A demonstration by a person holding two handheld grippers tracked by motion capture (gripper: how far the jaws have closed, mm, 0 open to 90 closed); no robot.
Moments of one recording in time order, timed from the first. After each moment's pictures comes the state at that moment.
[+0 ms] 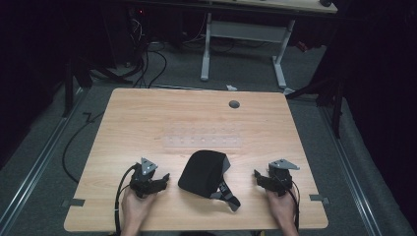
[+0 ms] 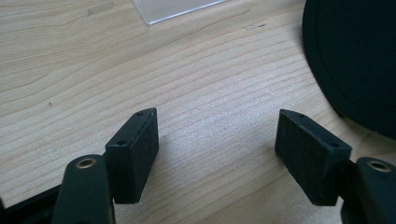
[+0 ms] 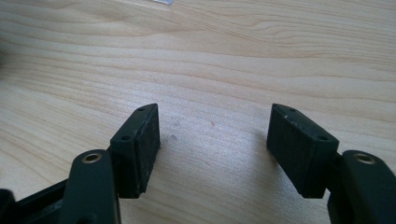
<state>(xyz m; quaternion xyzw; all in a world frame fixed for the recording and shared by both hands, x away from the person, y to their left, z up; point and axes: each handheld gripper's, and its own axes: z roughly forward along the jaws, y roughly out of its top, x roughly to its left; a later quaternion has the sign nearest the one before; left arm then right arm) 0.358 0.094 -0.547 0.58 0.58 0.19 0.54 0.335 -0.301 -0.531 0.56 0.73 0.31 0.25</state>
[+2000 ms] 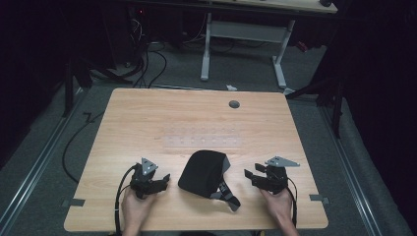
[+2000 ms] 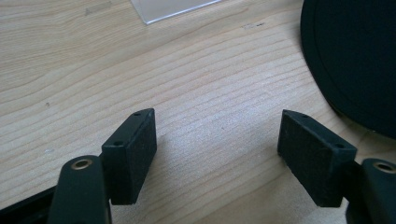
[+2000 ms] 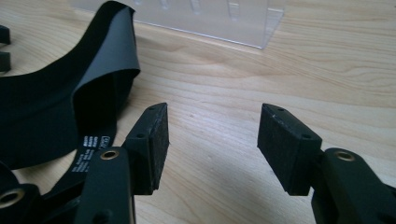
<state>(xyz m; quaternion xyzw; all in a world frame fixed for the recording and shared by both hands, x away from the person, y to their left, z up) 0.357 0.093 -0.547 0.58 0.58 0.19 0.54 0.330 -0.283 -0.504 0.50 0.75 0.40 0.16</state>
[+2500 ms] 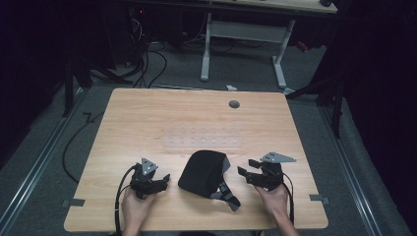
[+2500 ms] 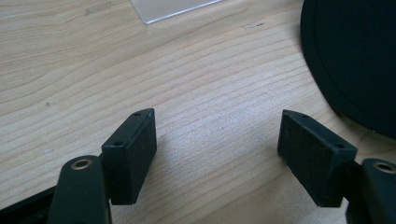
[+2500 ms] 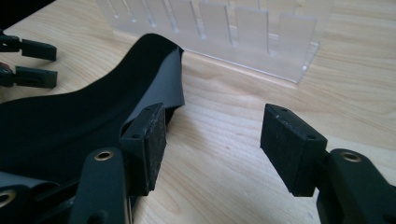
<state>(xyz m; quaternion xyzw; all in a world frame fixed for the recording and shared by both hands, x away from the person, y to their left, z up) 0.357 0.093 -0.547 0.58 0.58 0.19 0.54 0.336 -0.265 -0.485 0.47 0.76 0.43 0.15</state>
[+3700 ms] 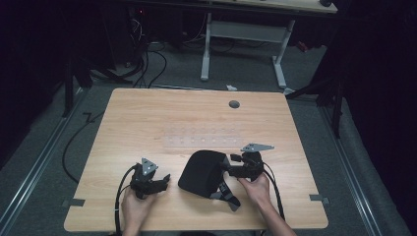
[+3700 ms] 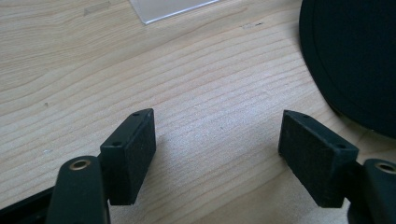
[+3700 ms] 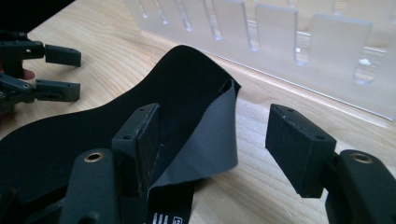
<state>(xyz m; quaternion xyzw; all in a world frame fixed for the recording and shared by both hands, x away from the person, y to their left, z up) 0.357 0.093 -0.547 0.58 0.57 0.19 0.54 0.375 -0.222 -0.494 0.44 0.78 0.43 0.09</state>
